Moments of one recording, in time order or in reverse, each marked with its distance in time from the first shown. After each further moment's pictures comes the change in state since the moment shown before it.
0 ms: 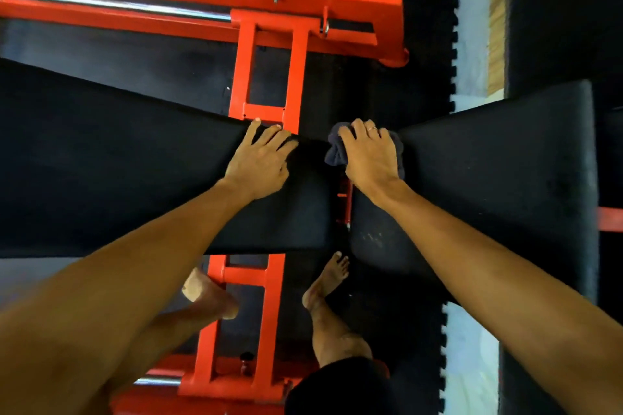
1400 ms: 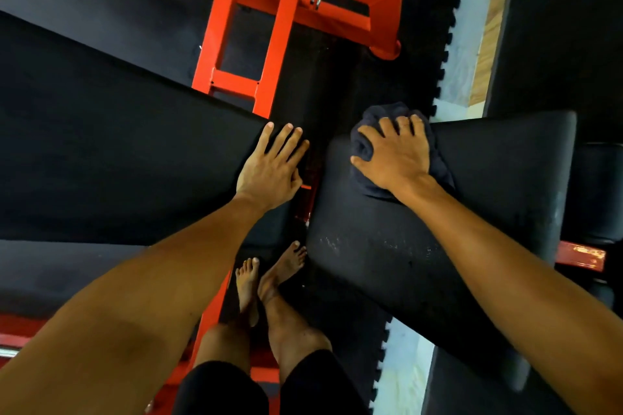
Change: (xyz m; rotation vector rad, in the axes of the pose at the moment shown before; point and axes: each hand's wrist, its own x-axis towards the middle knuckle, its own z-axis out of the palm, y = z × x) left_hand 0.044 0.108 0.061 0.117 0.004 -0.133; right_hand 0.004 0.101 0.000 -0.308 -0.296 0.031
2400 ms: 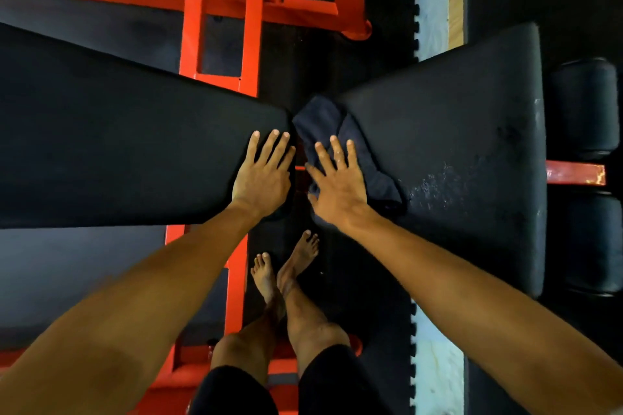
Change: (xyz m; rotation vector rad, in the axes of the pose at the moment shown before) left_hand -0.056 0.026 0.012 -0.001 -0.006 0.060; right_hand -0.097 -0.113 0.054 -0.041 -0.086 -0.073
